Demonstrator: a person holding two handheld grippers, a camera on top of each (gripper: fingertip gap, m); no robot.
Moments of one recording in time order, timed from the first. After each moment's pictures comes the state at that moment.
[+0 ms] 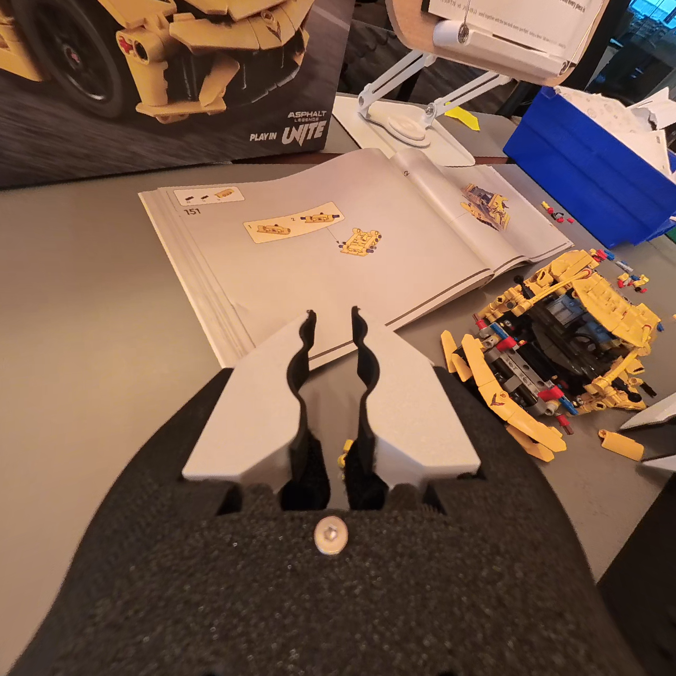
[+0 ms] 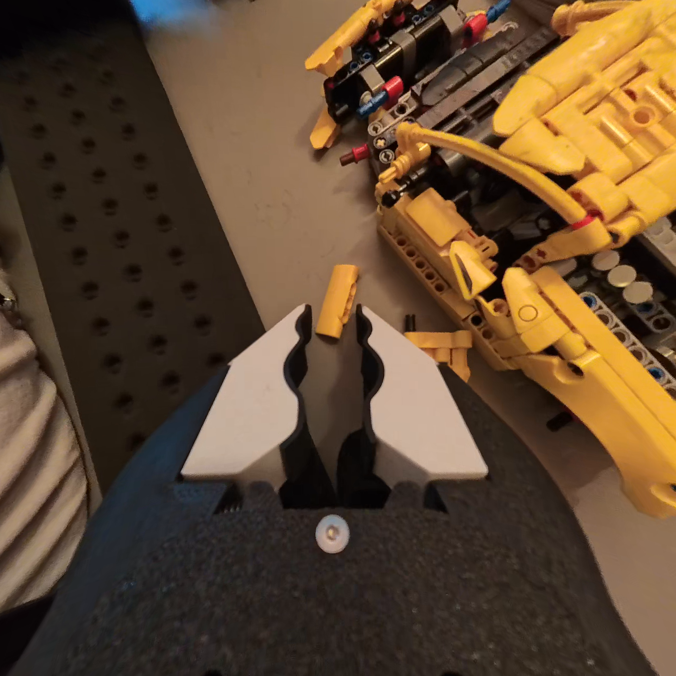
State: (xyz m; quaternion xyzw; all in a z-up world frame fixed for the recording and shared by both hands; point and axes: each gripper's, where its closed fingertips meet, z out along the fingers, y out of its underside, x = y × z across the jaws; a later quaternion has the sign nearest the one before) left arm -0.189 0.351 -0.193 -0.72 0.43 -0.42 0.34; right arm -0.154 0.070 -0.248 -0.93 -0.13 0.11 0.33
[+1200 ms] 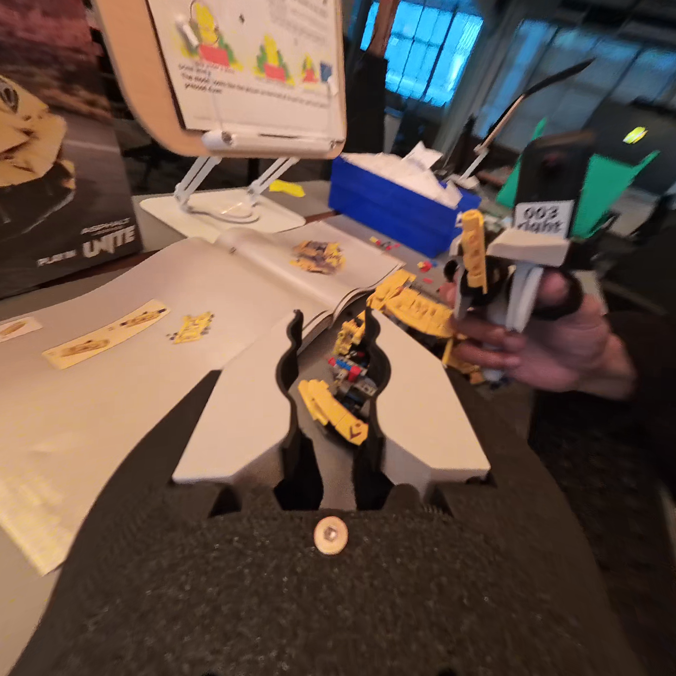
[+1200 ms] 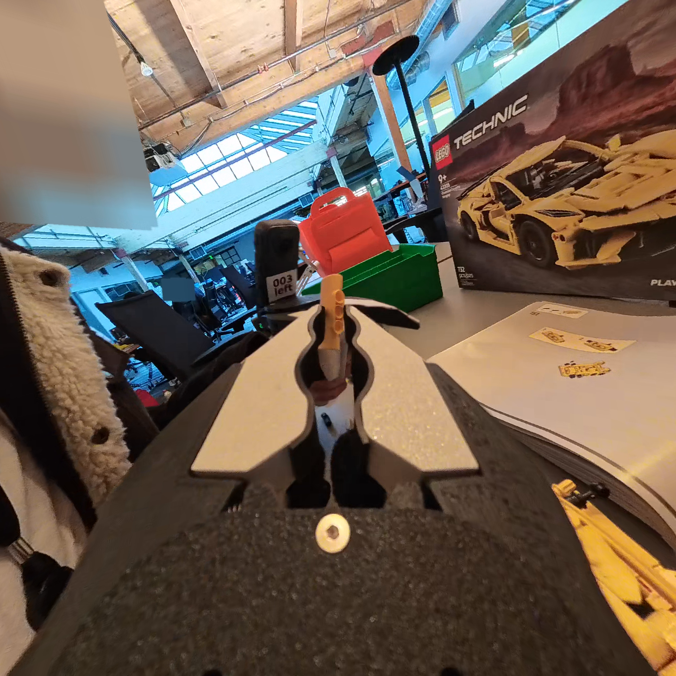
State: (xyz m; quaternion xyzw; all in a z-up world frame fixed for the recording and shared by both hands) left arm -0.156 0.253 -0.132 -0.56 0.51 -0.55 0.35; right arm -0.161 0.203 -0.086 -0.63 -0.04 0.37 0.68
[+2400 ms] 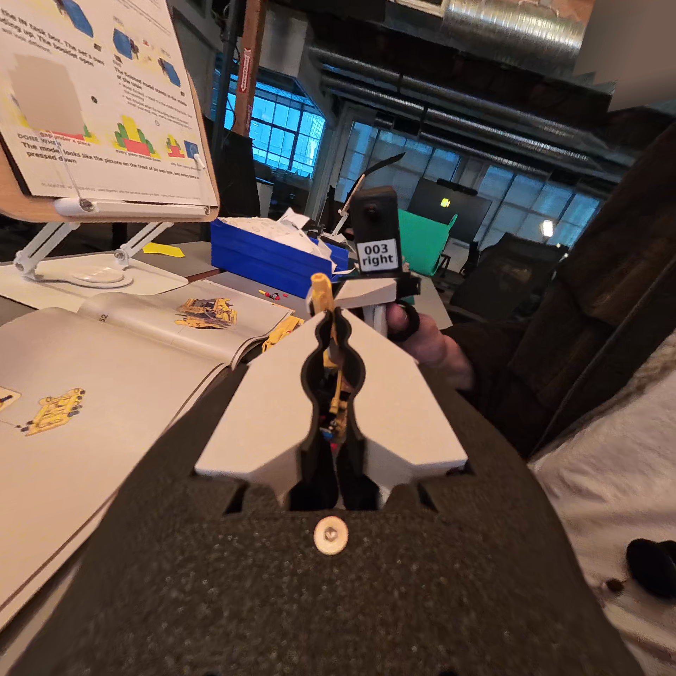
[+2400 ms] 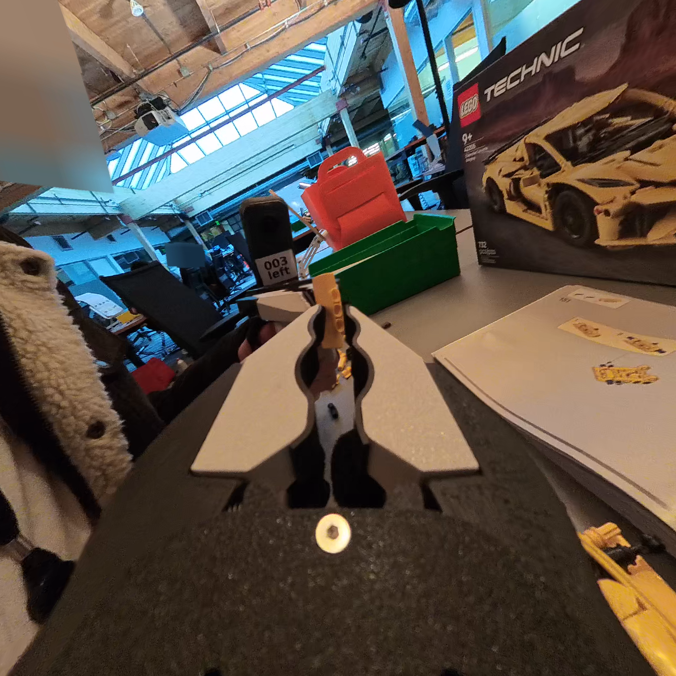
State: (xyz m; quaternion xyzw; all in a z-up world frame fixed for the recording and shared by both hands) left arm -0.183 0.206 -0.085 -0.42 0.51 -0.69 0.28; right arm -0.182 0.220 -0.089 -0.67 -0.07 0.38 0.64
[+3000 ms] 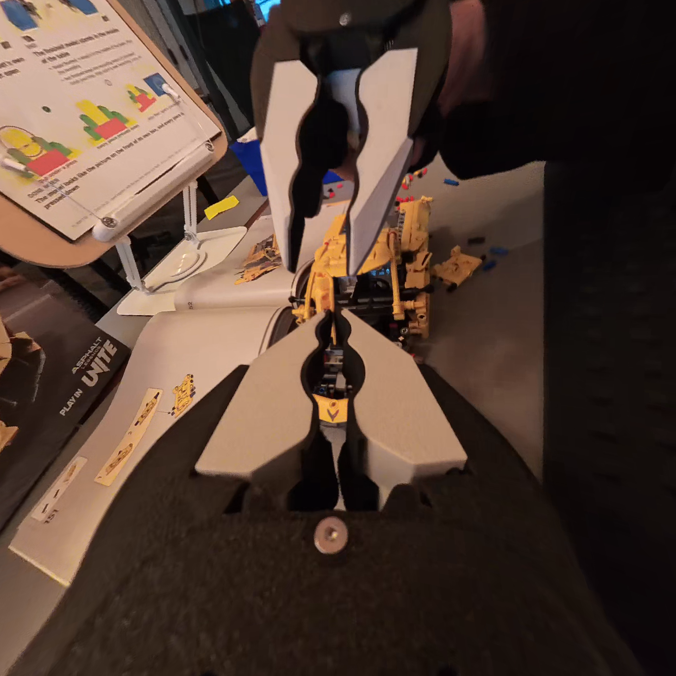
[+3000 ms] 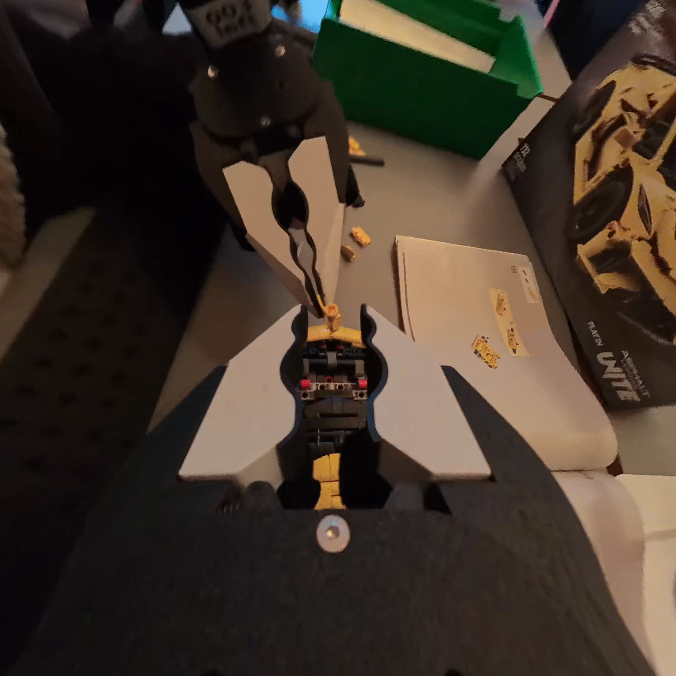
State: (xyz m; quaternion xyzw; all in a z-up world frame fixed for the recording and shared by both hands) left arm -0.169 0.185 -0.148 -0.35 0.71 -0.43 0.43; right arm -0.170 0.194 -0.129 -0.78 -0.42 0.12 0.46
